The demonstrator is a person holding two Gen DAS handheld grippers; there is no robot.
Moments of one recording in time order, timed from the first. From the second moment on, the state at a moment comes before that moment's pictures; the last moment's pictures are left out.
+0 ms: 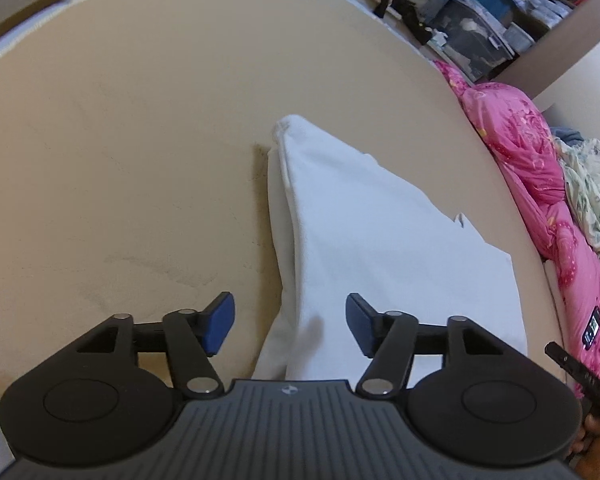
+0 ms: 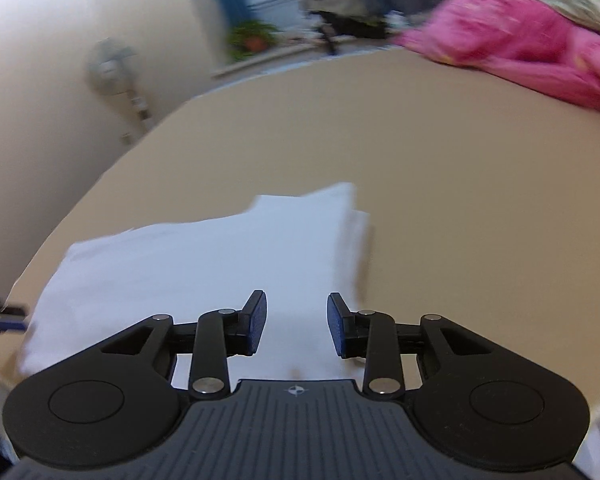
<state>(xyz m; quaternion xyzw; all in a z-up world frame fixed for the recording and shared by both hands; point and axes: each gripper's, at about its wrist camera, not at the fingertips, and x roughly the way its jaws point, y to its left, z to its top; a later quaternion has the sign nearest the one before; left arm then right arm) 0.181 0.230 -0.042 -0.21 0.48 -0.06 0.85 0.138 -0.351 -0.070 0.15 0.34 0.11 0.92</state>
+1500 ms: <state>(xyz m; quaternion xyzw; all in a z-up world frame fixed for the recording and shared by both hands) 0.183 0.263 -0.017 -0.20 0.43 -0.06 0.88 0.177 -0.337 -0.039 0.10 0.33 0.07 0.94</state>
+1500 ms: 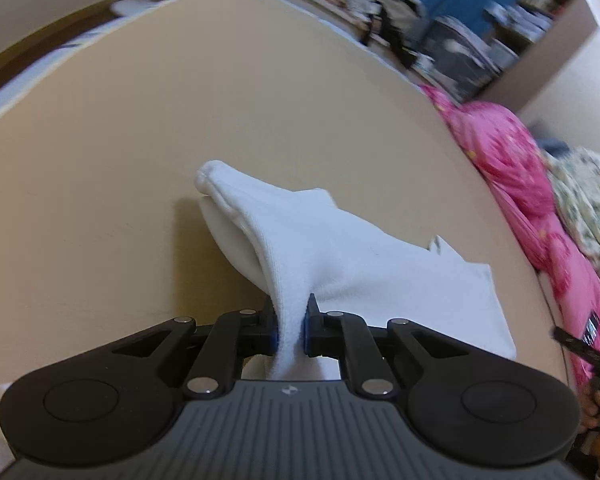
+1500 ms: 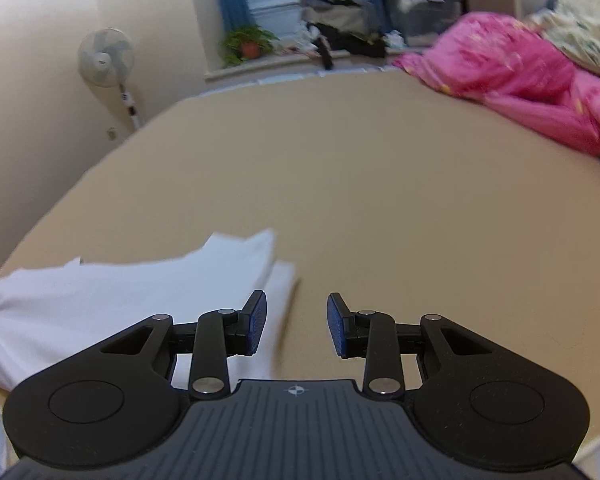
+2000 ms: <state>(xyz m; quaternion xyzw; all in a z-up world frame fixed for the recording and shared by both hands) 0.193 0.155 0.020 -0.11 0.45 -0.08 0.88 0.204 -0.382 -0.046 0.17 0.31 0.03 0.93</state>
